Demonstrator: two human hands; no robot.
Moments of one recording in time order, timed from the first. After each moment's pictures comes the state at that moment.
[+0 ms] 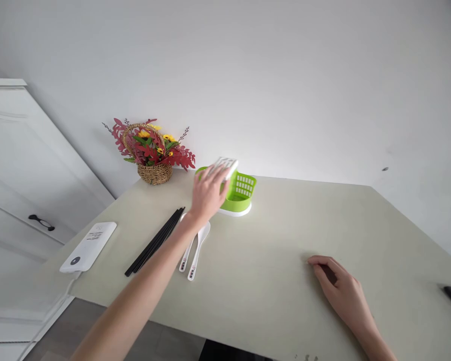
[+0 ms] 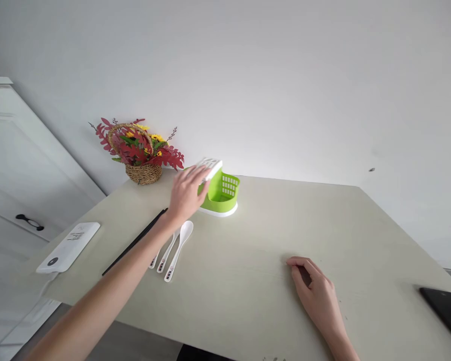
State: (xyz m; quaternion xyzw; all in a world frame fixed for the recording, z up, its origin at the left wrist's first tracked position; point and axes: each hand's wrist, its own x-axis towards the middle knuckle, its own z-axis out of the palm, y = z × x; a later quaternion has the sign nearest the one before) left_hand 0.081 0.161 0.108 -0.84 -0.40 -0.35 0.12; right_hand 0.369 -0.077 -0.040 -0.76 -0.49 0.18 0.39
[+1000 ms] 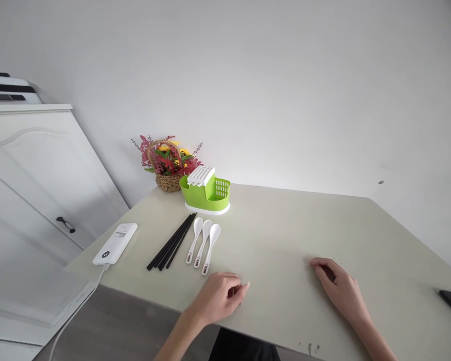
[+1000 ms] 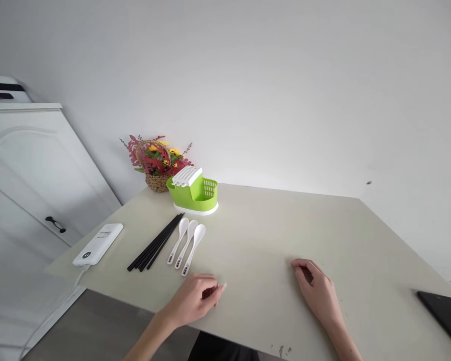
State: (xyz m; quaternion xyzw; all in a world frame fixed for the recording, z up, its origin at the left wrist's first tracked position) left_hand 0.023 -0.037 0.030 -0.86 -0.37 -0.18 -0.30; right_hand 0.371 -0.075 -0.049 -0.75 -0.50 0.17 0.39
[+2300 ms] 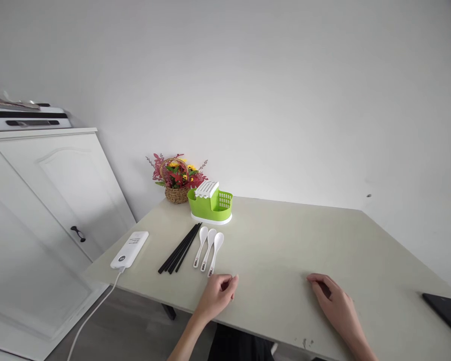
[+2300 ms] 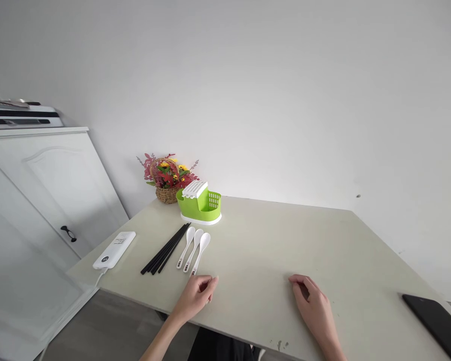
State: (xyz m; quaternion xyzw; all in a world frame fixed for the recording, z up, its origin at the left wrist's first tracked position) left_hand 0.006 -0.043 0.008 -0.72 -0.44 -0.30 -0.44; right_hand 0.354 -0.103 -0.058 -0.74 -0.49 0.19 0.41
